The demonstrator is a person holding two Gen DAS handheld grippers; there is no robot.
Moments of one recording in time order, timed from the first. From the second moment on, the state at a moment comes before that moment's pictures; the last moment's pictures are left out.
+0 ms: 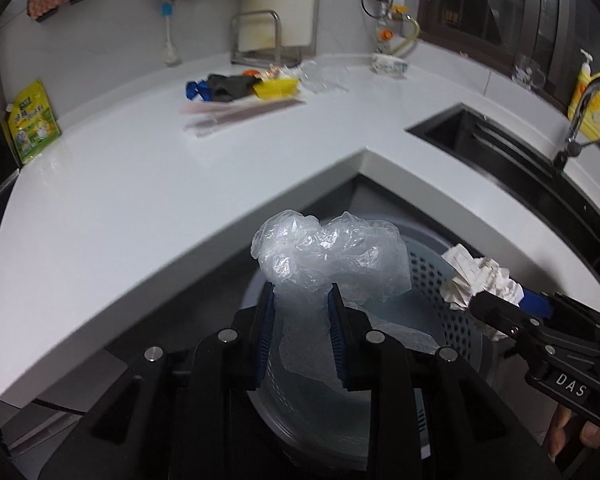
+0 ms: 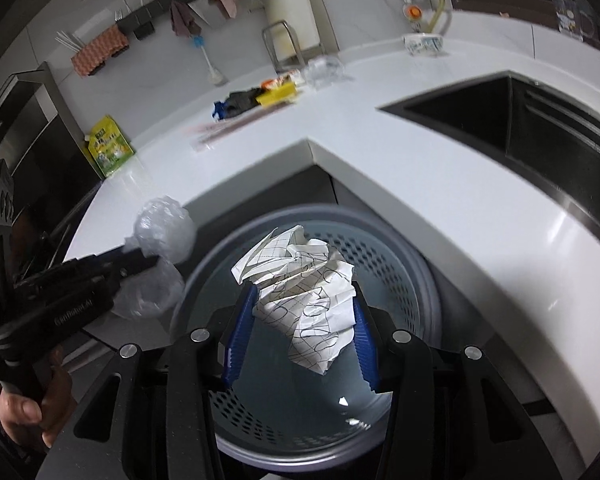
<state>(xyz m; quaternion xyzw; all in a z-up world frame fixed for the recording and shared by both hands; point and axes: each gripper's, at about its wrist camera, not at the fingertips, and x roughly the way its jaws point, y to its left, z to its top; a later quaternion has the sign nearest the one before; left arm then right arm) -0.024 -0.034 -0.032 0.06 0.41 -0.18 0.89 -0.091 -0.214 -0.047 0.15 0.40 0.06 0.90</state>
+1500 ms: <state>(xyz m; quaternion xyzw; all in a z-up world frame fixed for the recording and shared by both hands) 0.027 0.036 0.005 0.00 0.36 -0.09 0.93 -0.030 -0.193 -0.012 0.16 0.38 0.07 0.91</state>
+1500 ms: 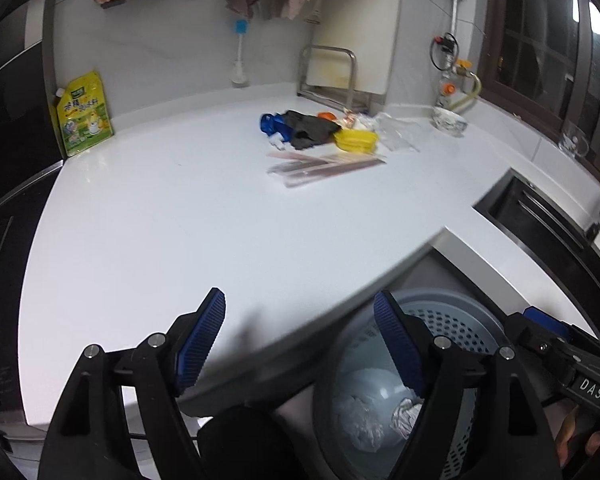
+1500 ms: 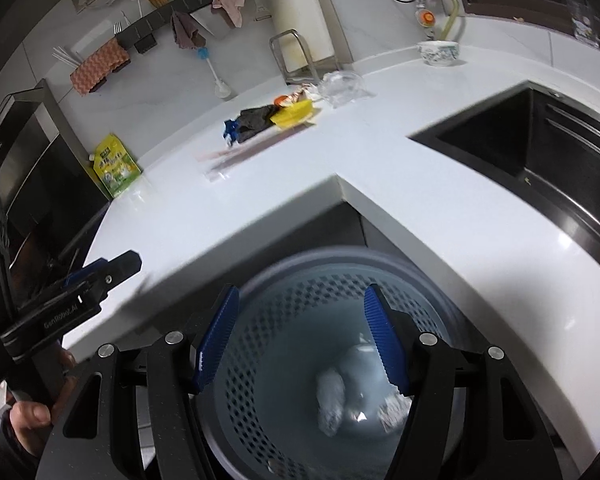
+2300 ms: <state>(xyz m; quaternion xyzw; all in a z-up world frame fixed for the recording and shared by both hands) 0.100 0.094 -0.001 -0.04 0.36 -0.05 0.93 0.157 -0.074 0.012 -0.03 0.33 0.13 0.93</state>
